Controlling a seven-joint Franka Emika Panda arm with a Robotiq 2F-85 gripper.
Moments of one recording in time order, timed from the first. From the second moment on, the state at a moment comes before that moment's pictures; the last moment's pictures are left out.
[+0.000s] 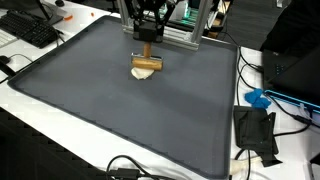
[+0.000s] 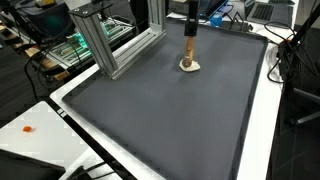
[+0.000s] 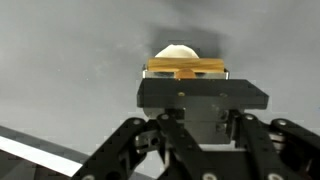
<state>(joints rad) 0.14 0.10 0.09 -2.13 -0.18 2.28 -0.07</state>
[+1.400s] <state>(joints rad) 0.10 0.14 0.10 -2.14 -0.10 2.42 -0.52</state>
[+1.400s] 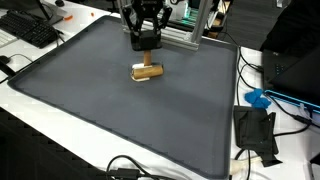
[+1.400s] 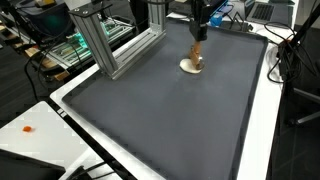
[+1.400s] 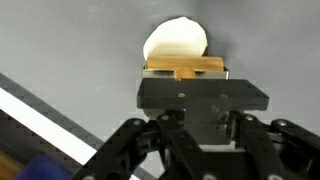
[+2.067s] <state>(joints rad) 0.09 0.16 0.11 -2.13 -0.08 2.44 -0.53</state>
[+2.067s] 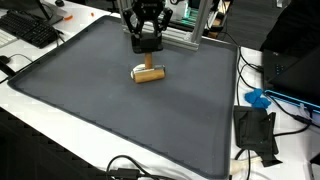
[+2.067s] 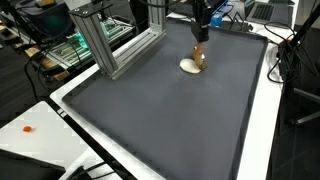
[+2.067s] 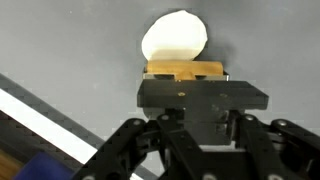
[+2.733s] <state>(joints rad) 0.07 0.12 0.10 -2.13 -0.08 2.31 -0.56</state>
